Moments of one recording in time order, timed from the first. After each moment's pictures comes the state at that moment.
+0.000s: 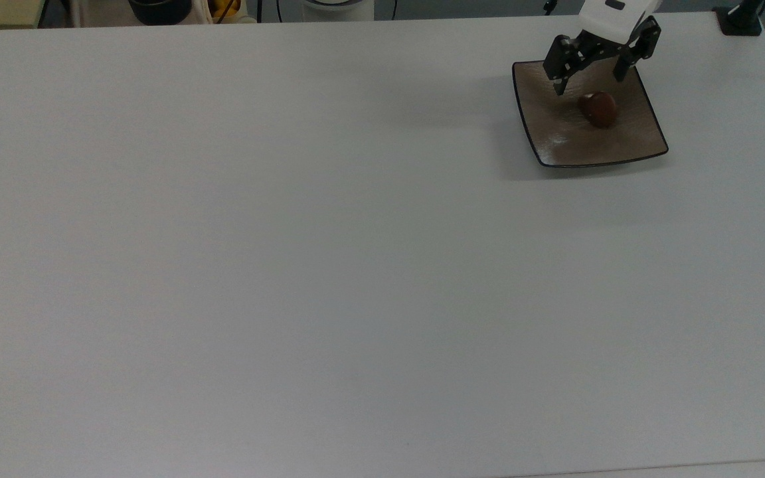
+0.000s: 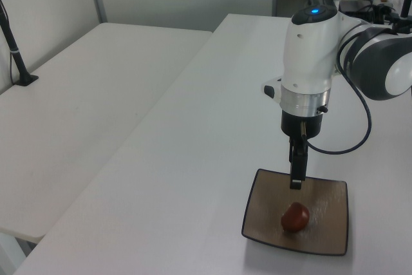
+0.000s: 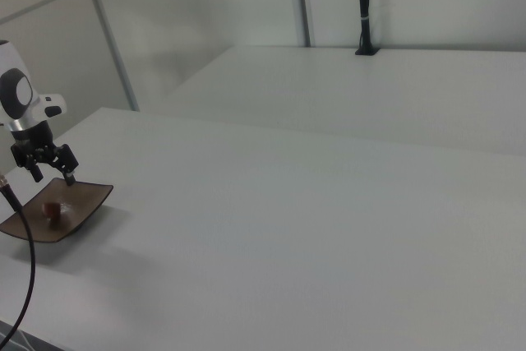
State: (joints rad) arm 0.54 0.26 0.24 -1.77 -0.05 2.08 0.48
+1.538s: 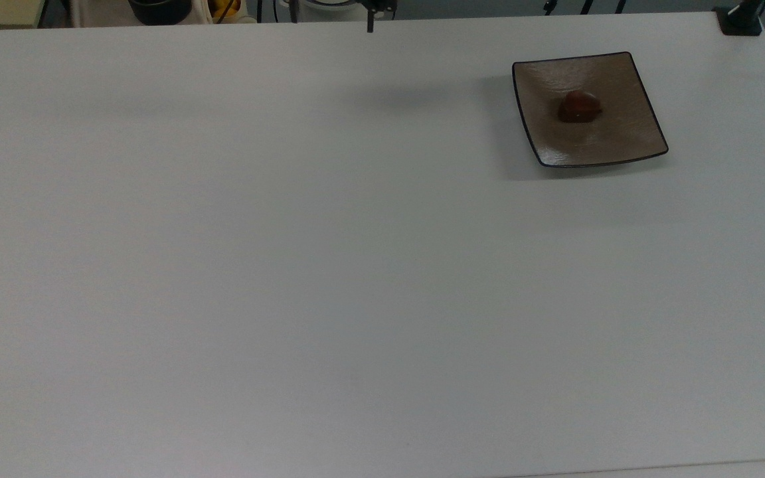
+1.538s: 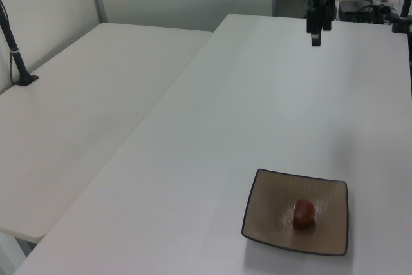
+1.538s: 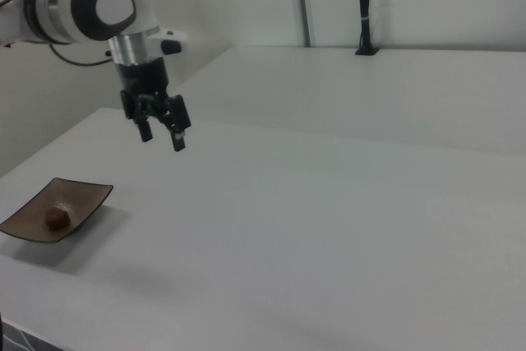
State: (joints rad) arm 0.25 -0.03 -0.10 -1.72 -0.02 1.60 0.20
